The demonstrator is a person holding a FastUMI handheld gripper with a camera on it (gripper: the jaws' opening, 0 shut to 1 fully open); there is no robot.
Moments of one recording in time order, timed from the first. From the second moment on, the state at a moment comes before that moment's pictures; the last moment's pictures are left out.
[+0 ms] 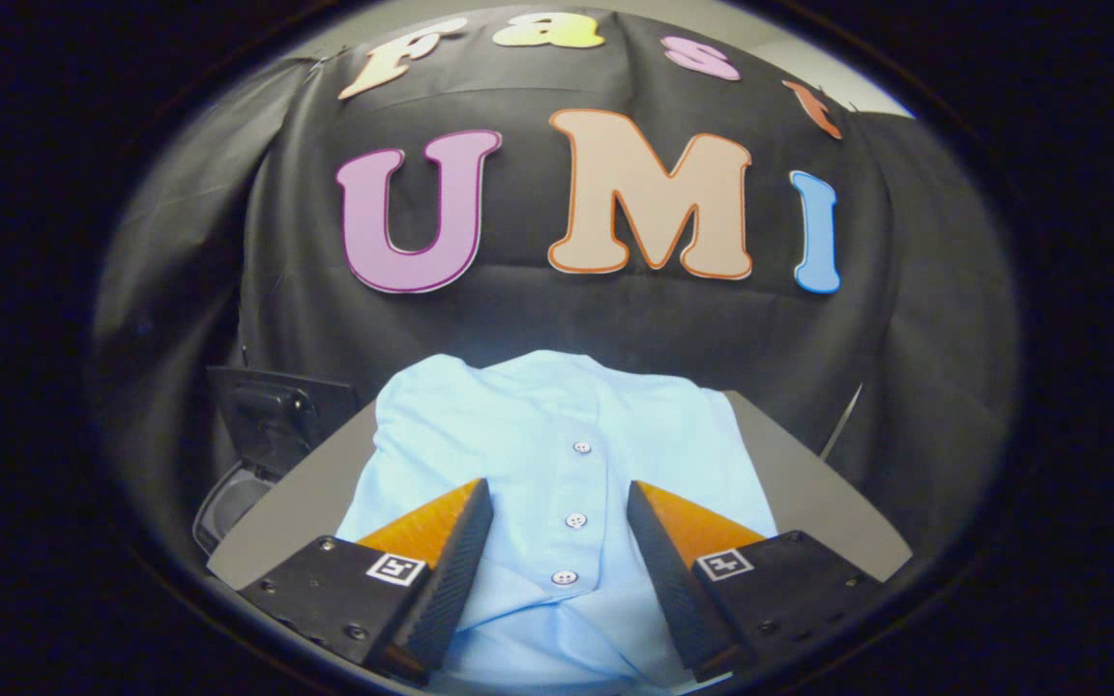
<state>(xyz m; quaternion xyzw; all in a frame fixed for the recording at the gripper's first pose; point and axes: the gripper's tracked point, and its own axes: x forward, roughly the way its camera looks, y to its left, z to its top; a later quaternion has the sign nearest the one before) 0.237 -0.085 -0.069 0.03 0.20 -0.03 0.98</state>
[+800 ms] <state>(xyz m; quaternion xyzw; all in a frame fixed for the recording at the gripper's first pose) 0.237 -0.063 -0.066 0.04 0.18 -0.01 0.98</state>
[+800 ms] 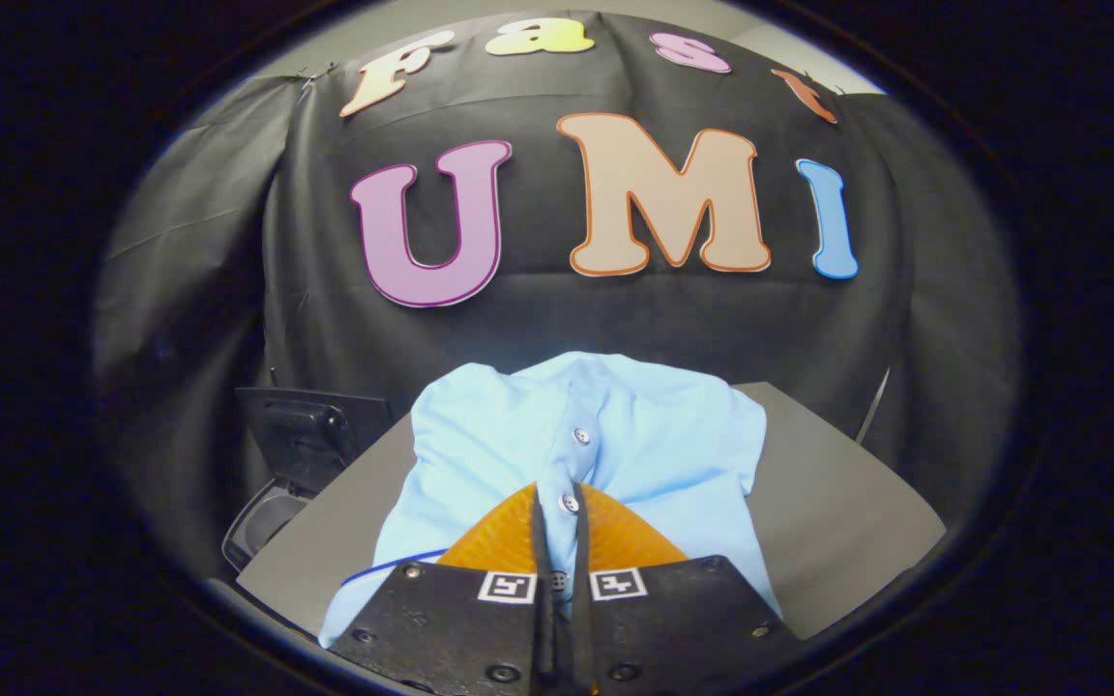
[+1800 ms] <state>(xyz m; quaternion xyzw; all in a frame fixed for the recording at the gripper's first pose) 0.236 -0.017 -0.012 0.10 0.11 0.01 0.99</state>
